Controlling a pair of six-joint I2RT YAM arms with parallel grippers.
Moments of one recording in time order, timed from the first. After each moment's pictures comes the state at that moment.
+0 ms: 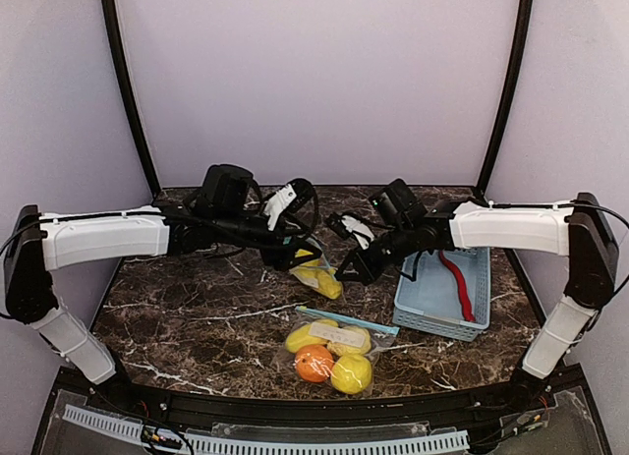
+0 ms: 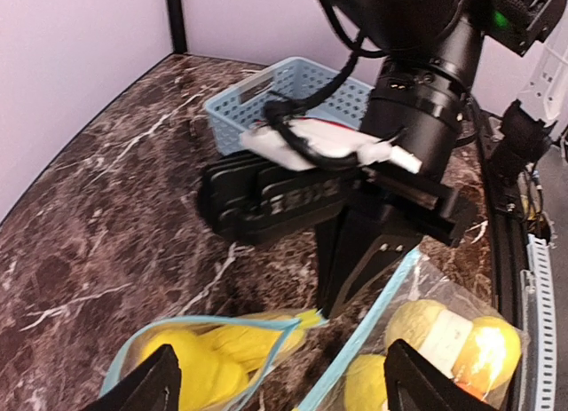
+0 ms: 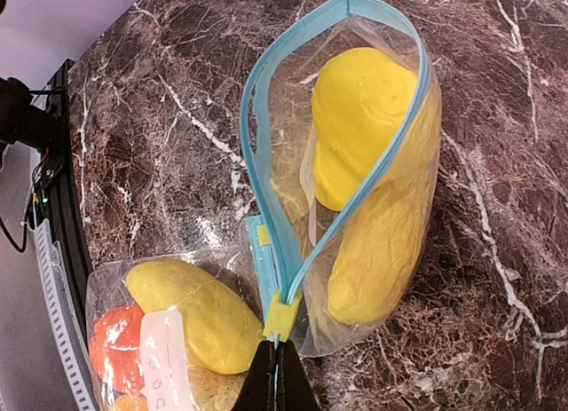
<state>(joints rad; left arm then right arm) -0.77 1.52 1.13 -0.12 0.37 0.16 0.80 1.67 1.19 -0.41 -0.44 0.03</state>
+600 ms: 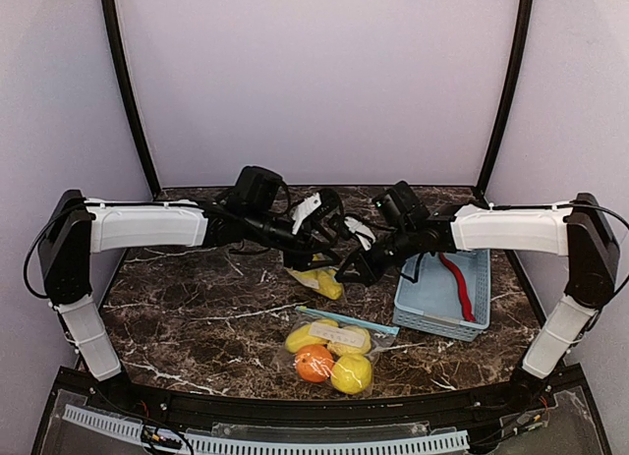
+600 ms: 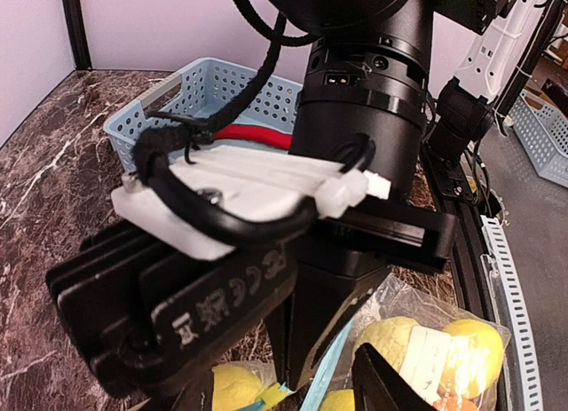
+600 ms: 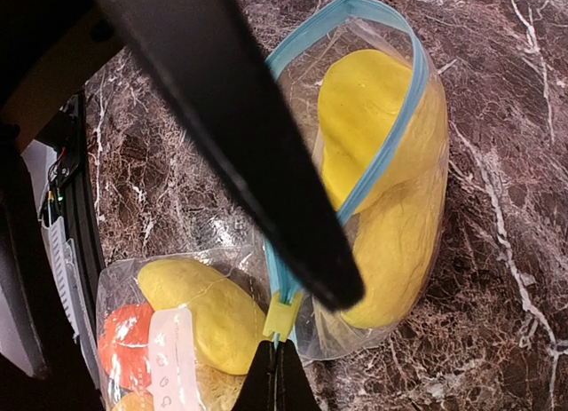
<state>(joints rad) -0.78 1.76 1.27 -0.07 0.66 0.24 0.77 1.67 1.16 -0.36 -0.51 0.03</state>
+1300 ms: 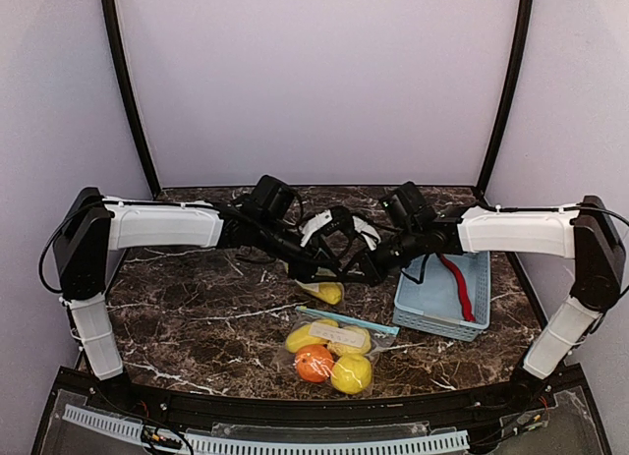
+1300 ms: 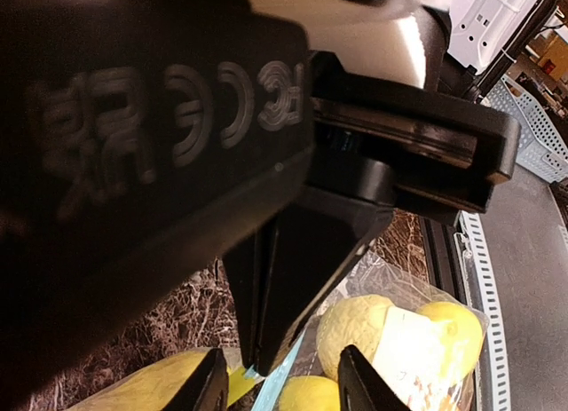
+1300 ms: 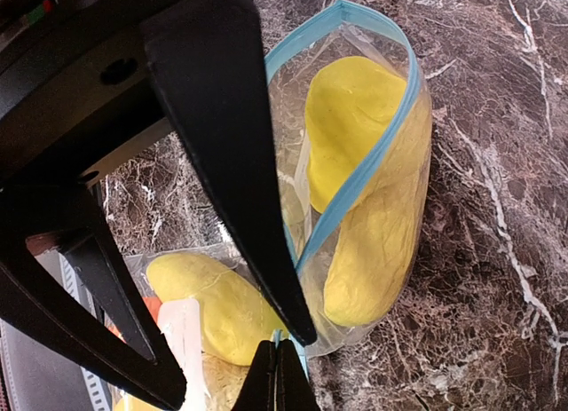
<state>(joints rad) -0.81 1.86 1.35 -0.23 0.72 0.22 0.76 1.63 1.11 -0.33 -0.54 0.04</state>
